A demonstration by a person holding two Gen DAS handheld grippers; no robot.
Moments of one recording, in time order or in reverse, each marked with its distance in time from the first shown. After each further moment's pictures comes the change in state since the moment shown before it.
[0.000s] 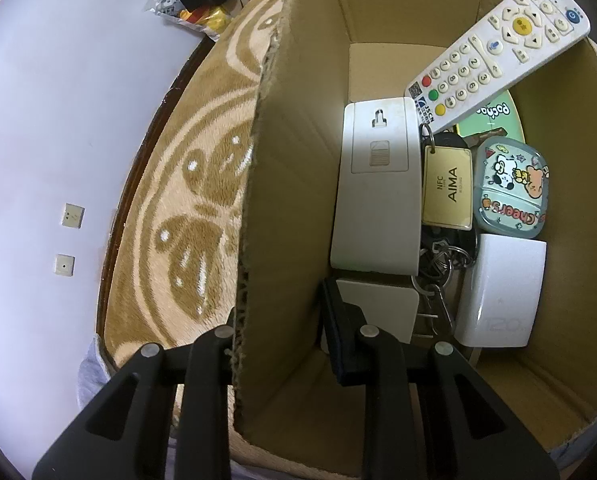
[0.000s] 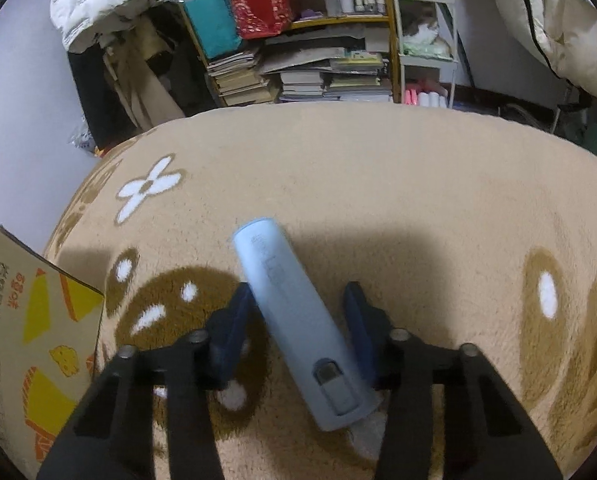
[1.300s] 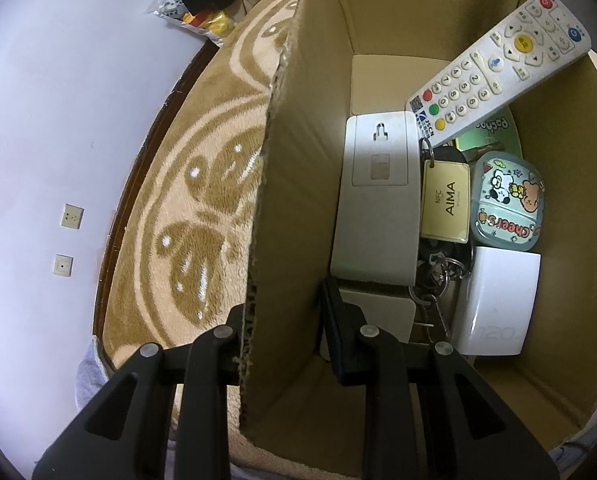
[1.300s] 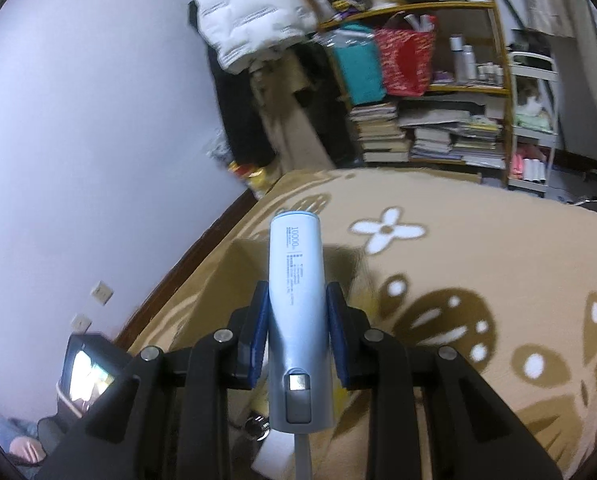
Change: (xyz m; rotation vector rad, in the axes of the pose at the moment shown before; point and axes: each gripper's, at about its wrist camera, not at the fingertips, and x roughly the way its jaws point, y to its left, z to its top) left arm -0.006 0.003 0.007 -0.022 -0.019 -0.012; right arm -0.129 0.171 -0.016 -0.186 -0.121 0.346
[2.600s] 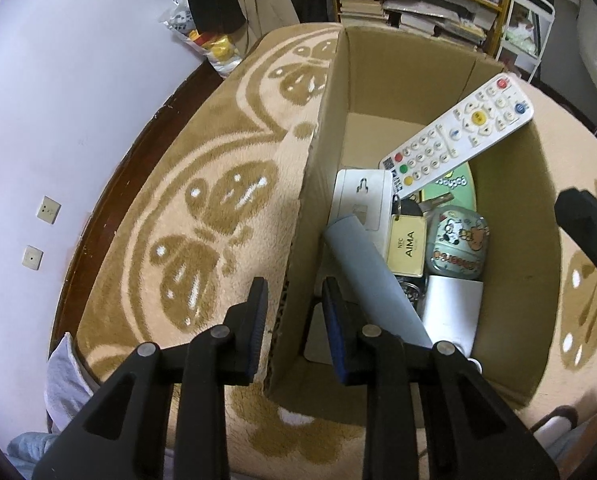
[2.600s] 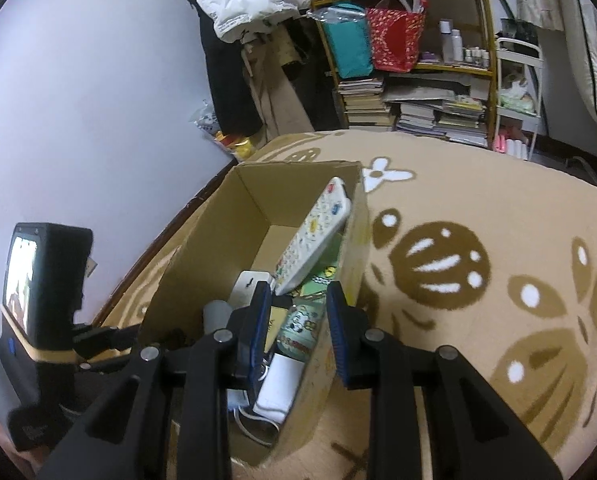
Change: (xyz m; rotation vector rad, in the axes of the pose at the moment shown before) left arm -0.035 0.028 -0.011 -0.109 -0.137 -0.150; right arm -0.020 0.015 -0.056 -0.001 0.061 -0.095
